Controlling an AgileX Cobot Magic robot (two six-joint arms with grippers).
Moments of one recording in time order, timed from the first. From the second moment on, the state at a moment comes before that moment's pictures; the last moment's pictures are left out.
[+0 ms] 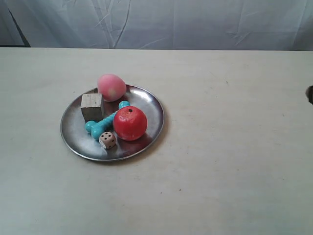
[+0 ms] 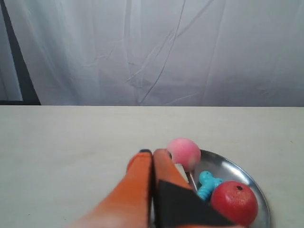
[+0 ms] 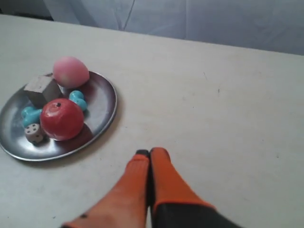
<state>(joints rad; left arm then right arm) -0.01 0.39 -0.56 -0.41 0.52 0.29 0.29 0.56 -0.59 -0.02 0.61 0.12</state>
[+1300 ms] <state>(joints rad) -0.13 0.28 -0.47 -0.52 0.81 0.32 0.05 0.01 -0.32 0.04 0.52 0.09</state>
